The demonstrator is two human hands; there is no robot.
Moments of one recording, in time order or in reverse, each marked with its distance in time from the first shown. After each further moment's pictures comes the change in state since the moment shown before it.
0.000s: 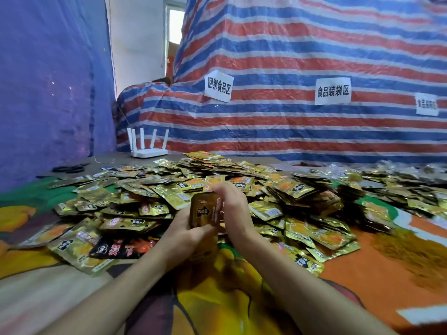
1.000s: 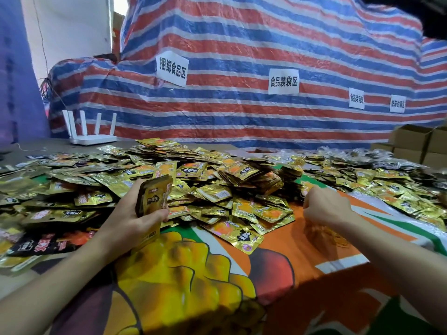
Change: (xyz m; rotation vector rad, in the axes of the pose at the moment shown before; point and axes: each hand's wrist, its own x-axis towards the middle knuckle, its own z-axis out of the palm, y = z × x) left_hand -0.002 0.002 -0.001 0.231 -0.034 0.097; right_hand -0.034 -0.033 -0.277 -1.780 0.271 0.355
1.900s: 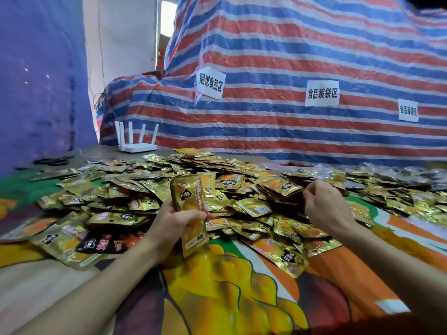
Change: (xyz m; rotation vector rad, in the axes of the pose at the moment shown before) left_hand 0.006 0.006 -0.002 -0.361 0.109 -0.198; right_hand -0.006 -0.088 -0.022 0.543 0.238 -0.194
